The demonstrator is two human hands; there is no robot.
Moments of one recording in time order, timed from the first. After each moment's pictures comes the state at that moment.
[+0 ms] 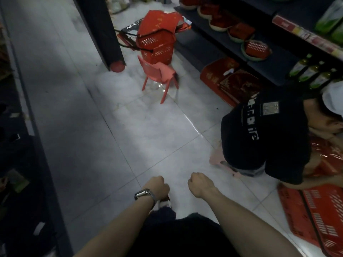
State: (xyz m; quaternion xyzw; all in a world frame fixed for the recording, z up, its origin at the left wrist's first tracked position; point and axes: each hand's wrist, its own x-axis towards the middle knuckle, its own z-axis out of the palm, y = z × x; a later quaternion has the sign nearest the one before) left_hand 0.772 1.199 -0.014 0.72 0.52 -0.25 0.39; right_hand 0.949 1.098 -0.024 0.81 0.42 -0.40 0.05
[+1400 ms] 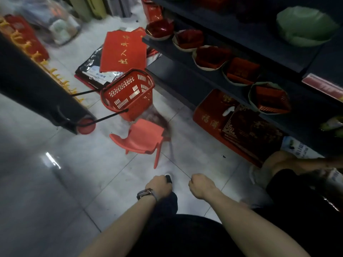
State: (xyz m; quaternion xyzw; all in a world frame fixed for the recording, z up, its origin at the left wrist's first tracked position) left_hand 1.202 1.874 -0.008 0.79 0.42 -0.29 0.35; right_hand 1.340 1.739 -0.044 0.84 0.33 -0.43 0.02
